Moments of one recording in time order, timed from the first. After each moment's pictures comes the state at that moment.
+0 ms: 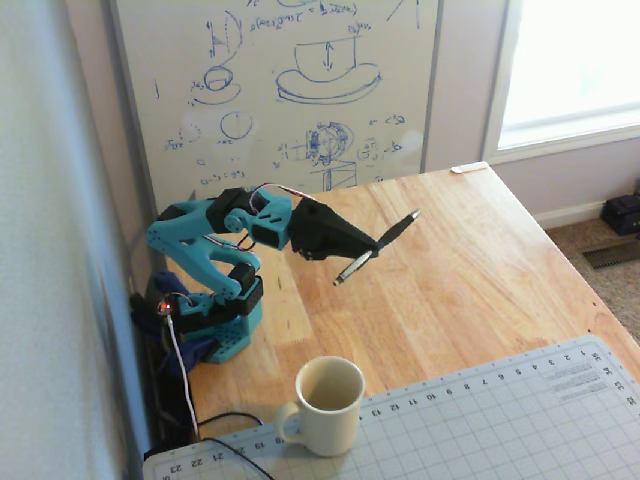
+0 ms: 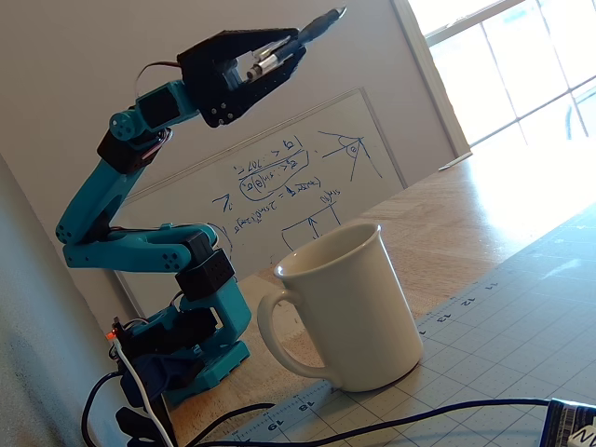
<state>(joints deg) 45.8 161.6 138.9 23.6 -167.3</state>
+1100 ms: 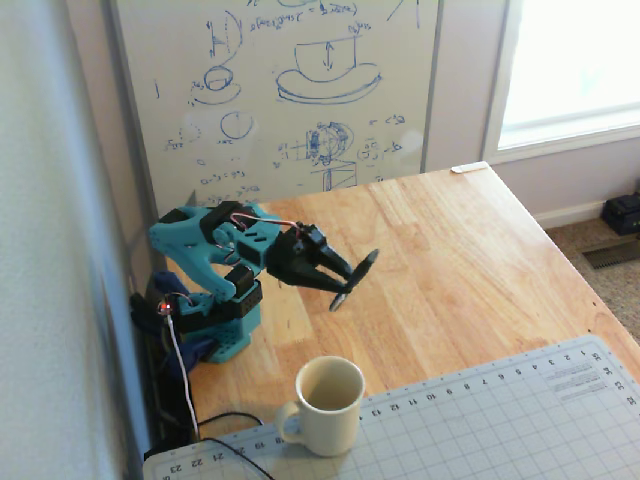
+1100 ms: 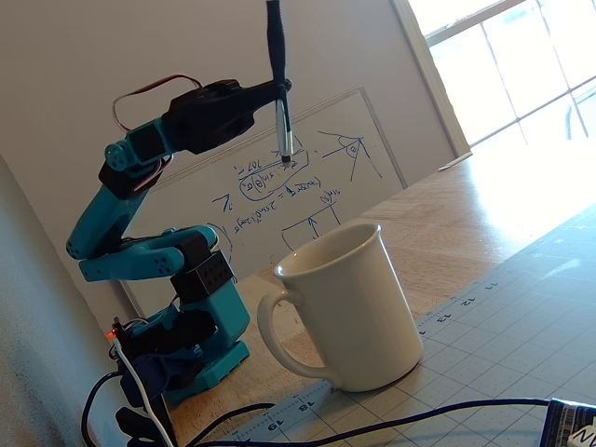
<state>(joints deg) 57.7 173.7 151.4 23.3 -94.7</state>
